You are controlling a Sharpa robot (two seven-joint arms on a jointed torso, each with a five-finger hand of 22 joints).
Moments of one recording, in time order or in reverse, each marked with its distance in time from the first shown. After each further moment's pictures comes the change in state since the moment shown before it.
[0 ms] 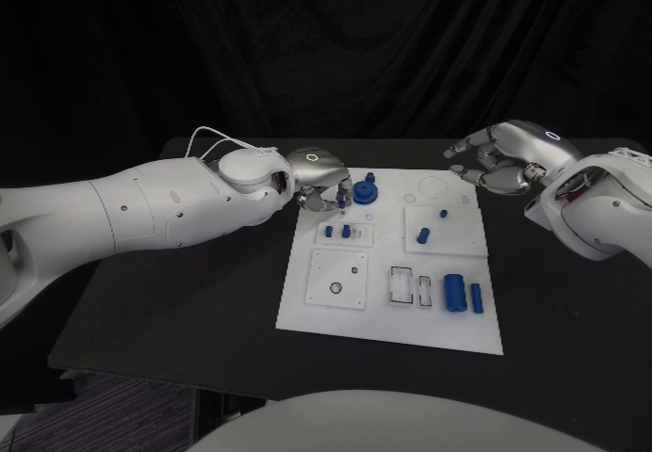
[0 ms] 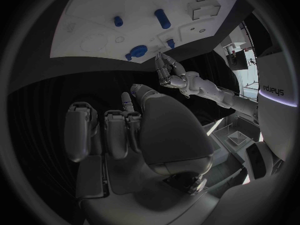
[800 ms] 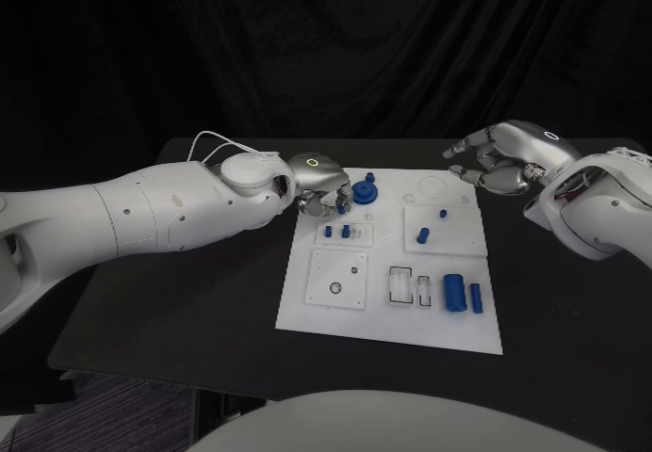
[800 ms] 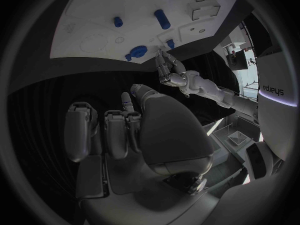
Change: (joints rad) left arm -0.011 0.007 0.000 -0.005 0.000 0.023 -0.002; left_hand 0.000 0.000 0.000 0.000 0.000 0.000 0.000 -0.004 0.000 0.000 0.000 -0.004 0.000 0.000 0.000 -0.004 -0.007 0.000 0.000 0.000 0.000 0.000; right arm 0.000 0.000 0.000 0.000 0.000 0.004 0.000; right_hand 0.000 0.000 0.000 0.000 0.000 0.000 0.000 0.000 -0.001 0.000 0.000 0.000 0.000 0.000 0.000 0.000 0.000 0.000 0.000 0.000 0.000 0.000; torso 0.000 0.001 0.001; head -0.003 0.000
